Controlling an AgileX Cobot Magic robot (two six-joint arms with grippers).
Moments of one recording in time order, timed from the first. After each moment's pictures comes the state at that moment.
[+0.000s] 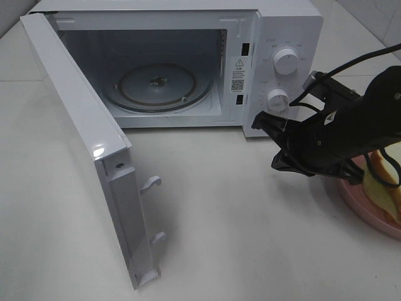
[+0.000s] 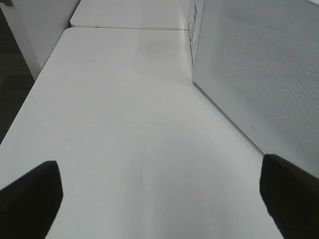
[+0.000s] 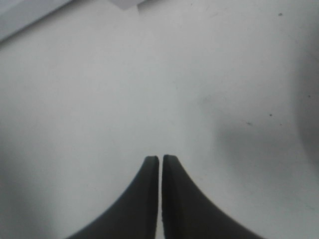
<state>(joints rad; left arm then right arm) 0.08 0.00 -0.50 -0.09 1.04 0.06 0.39 1.64 -0.70 0.32 0.09 0.43</state>
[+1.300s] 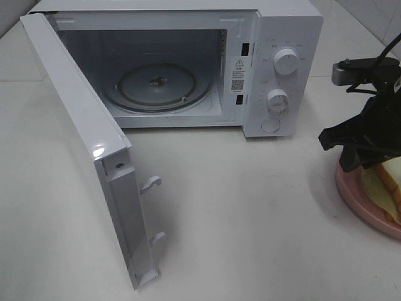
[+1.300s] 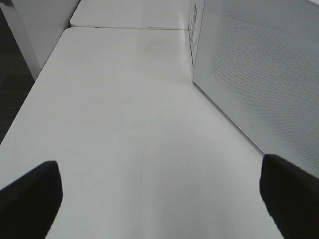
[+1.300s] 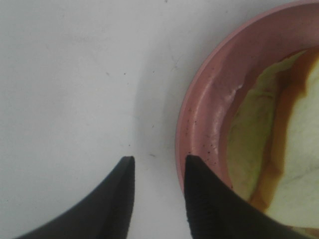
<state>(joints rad) 0.08 0.00 -0.50 -0.09 1.04 0.06 0.18 1.53 -0.87 -0.01 0.66 0.04</state>
